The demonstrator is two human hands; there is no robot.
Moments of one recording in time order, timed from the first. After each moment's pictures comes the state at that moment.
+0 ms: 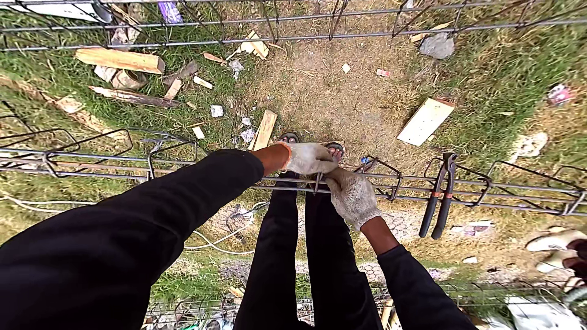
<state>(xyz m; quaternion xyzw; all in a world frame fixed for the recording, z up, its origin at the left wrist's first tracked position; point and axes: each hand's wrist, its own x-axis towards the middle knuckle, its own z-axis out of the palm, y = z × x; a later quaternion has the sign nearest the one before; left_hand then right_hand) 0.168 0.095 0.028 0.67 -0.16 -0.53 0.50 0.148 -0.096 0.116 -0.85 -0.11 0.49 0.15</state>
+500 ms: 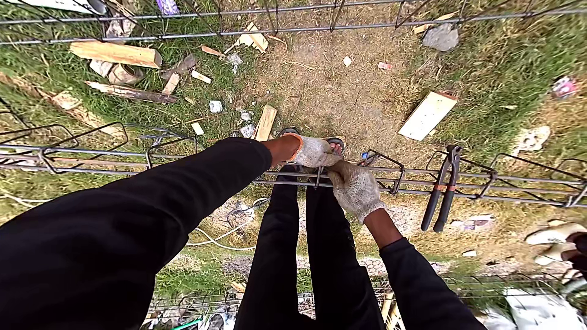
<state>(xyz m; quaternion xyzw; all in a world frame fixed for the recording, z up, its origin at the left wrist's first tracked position) 0.183 0.084 0.038 0.67 -0.16 -0.60 0.40 0.154 -0.094 0.109 -0.85 -0.08 0.51 0.13</state>
